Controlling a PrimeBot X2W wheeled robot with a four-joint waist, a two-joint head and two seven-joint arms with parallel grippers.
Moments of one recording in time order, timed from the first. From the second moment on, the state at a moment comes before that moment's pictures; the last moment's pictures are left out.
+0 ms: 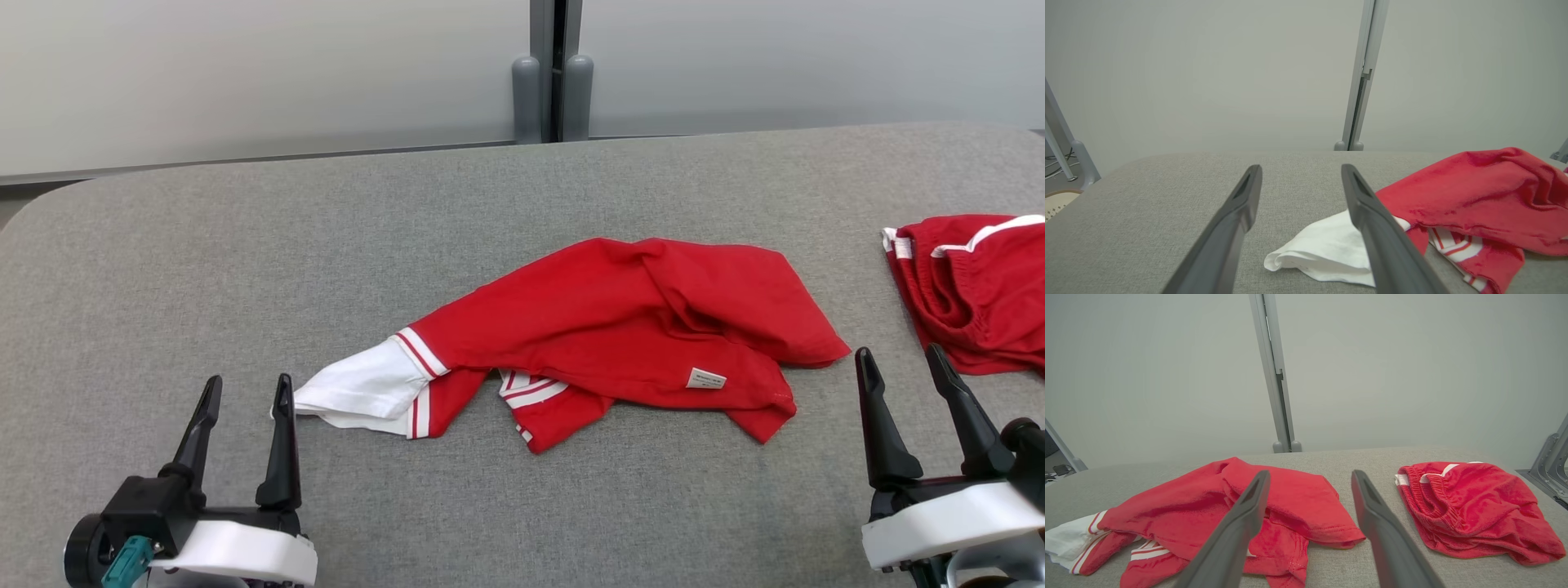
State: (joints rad) left arm 0.00 0.20 -0.15 0.07 -0.34 0.09 -0.25; right arm 0.05 -0.09 -0.02 -0.15 0.21 0.13 0.07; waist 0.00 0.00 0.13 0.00
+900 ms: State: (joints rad) left arm -0.11 0.20 -0.20 0.39 -0.38 0.02 -0.21; right arm 0.01 -0.09 0.00 -0.15 0.23 0.13 0.07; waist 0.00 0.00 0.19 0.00
